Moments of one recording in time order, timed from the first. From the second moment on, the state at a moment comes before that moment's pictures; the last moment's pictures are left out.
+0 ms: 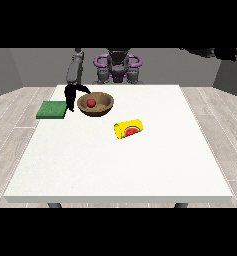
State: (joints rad) left arm -0.97 0.72 0.40 -0.92 0.31 -0.26 -0.20; right arm -0.33 -0.09 -0.22 -1.19 -0.23 0.10 -0.27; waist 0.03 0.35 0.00
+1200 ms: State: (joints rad) left arm -1.08 0.77 0.39 -1.01 0.39 -0.27 -0.06; right arm -0.53 -0.07 -0.28 -0.86 -0.22 0.00 -0.45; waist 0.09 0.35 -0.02
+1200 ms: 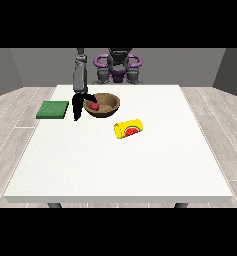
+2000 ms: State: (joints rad) left arm -1.09 0.81 0.42 -0.93 0.42 -0.32 -0.04; right arm -0.53 -0.12 -0.16 -0.88 -0.01 -0.25 -0.23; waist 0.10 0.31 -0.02
